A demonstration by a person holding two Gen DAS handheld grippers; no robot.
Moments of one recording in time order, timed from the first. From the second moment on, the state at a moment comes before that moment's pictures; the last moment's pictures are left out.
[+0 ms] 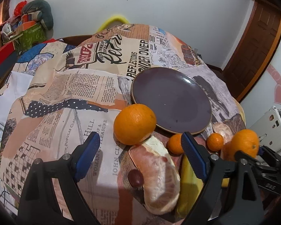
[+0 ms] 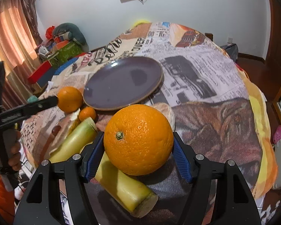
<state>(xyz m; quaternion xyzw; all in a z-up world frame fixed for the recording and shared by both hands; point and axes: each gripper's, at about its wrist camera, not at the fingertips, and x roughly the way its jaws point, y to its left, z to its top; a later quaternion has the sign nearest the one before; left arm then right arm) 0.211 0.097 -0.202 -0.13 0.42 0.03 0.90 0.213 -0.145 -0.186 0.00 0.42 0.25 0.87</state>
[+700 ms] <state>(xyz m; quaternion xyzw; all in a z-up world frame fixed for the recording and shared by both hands) 0.261 0.107 -0.237 -0.13 0.44 0.02 0.89 0.239 -0.129 -0.172 0.01 0.39 0.27 0.88</state>
